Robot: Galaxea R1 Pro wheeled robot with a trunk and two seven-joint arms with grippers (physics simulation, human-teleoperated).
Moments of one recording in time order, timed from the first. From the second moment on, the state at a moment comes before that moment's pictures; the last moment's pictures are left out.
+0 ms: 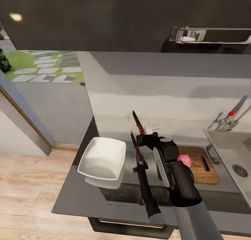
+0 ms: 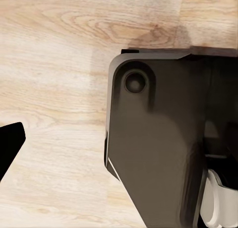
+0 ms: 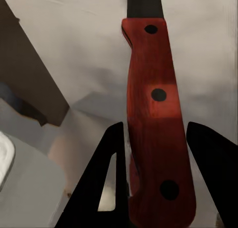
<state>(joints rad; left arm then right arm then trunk) 0.21 -0.05 0.17 -0.77 -0.10 -0.02 -0.01 -0.67 0.17 0.21 -1.56 0.07 0.96 0.03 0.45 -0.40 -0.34</state>
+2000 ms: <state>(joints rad) 0.21 -0.05 0.12 -0.73 -0.11 -0.03 -0.01 -0.67 0.17 0.63 -1.53 0.35 0.97 -0.49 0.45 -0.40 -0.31</state>
